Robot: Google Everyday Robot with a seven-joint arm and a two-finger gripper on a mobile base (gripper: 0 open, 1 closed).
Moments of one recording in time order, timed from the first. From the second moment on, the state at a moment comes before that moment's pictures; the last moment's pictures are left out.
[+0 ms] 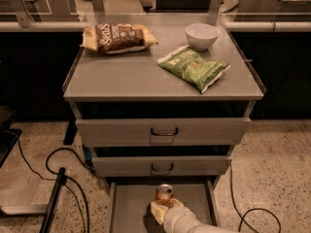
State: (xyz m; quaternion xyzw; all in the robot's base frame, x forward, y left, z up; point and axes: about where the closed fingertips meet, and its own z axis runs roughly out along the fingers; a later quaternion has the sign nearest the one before) arm 0.418 -0.036 0.464 -0.08 0.90 0.18 0.39
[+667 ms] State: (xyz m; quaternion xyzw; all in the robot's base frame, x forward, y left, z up) arm 0.432 -0.039 0.394 -0.03 0.90 0.24 0.37
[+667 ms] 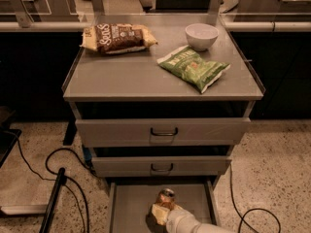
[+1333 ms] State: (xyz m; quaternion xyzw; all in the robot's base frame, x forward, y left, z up) arm 0.428 -0.039 0.386 -0.01 0.90 0.23 0.37
